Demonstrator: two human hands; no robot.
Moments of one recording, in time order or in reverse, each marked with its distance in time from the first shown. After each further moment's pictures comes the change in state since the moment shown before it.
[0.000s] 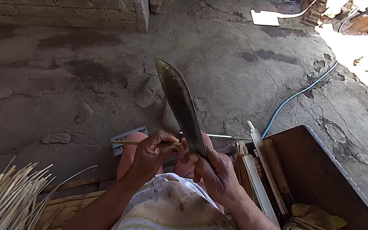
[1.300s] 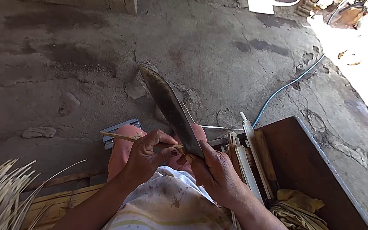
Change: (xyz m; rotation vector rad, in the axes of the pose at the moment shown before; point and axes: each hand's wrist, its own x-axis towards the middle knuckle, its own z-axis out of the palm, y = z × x) left_hand -0.008 -0.002 0.005 -0.015 -0.058 -0.027; right_hand -0.005 -0.012 -0.010 -0.206 -0.142 0.116
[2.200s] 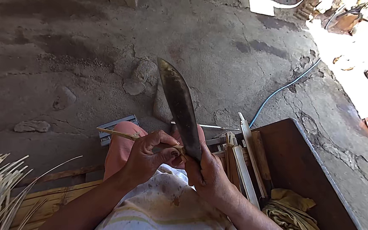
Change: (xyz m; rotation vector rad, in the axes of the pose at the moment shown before) left_hand -0.004 0.001 0.003 -0.073 -0.015 -0.020; right_hand -0.003 0.000 0.017 -0.008 0.027 0.030
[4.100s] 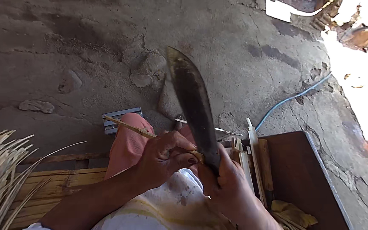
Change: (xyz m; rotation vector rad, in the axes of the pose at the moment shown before) left_hand -0.008 0.014 0.005 0.041 0.037 0.097; right_hand 0.002 -0.024 -0.003 -0.159 -0.017 0.015
